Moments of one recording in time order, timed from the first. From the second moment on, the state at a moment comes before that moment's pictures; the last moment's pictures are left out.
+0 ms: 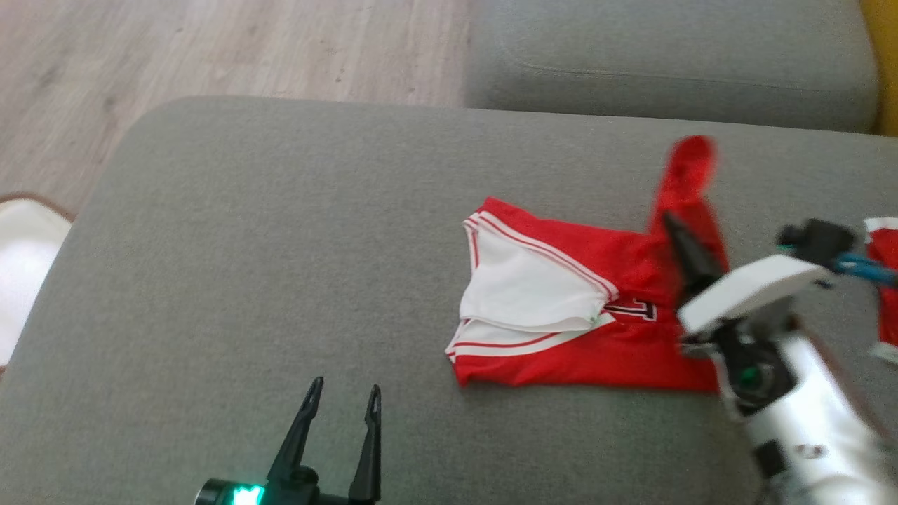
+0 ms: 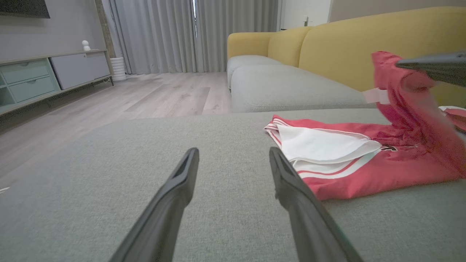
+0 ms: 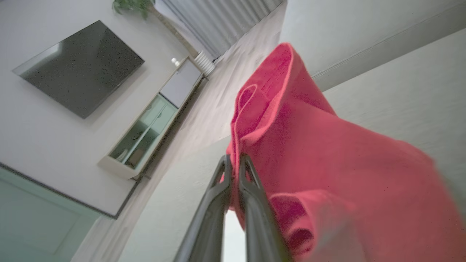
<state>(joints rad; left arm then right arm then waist) 0.13 0.10 -0.42 0.11 -0.12 0.17 -0.25 -0.38 -0.26 0.33 0.49 1.03 0.12 0.09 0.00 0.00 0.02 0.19</state>
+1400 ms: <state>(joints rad) 0.15 0.06 -0.29 0.14 -0.17 0.16 -0.25 -0.25 -0.29 0.33 0.44 0.53 0.12 -0.24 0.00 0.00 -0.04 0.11</state>
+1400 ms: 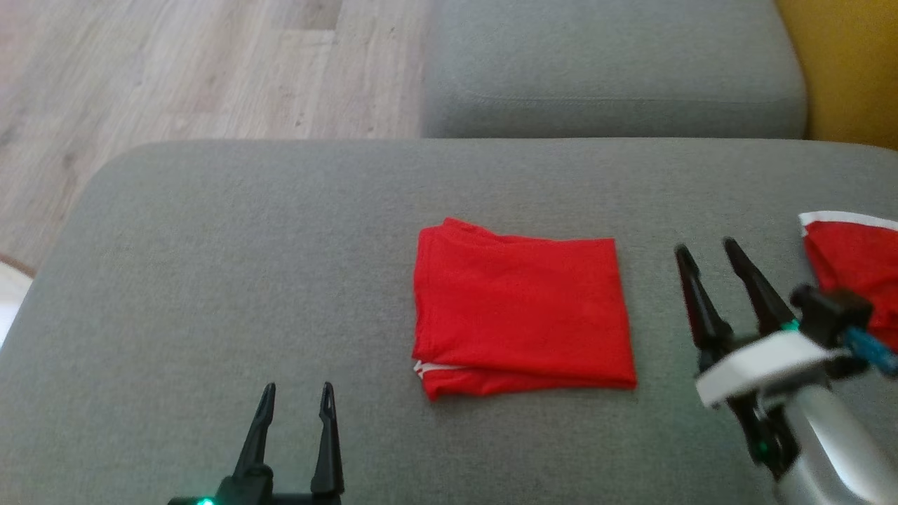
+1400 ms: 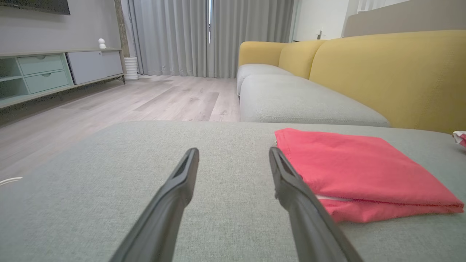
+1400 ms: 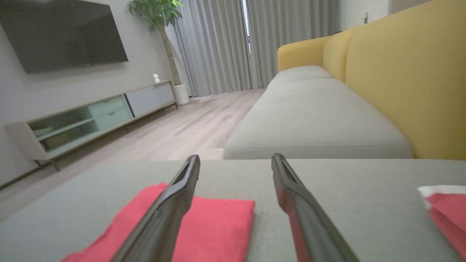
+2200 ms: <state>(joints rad) 0.24 0.06 -0.26 0.12 -0.18 0.14 -0.25 0.20 -0.08 0.04 0.23 0.14 0.12 -0.25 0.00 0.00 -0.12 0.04</state>
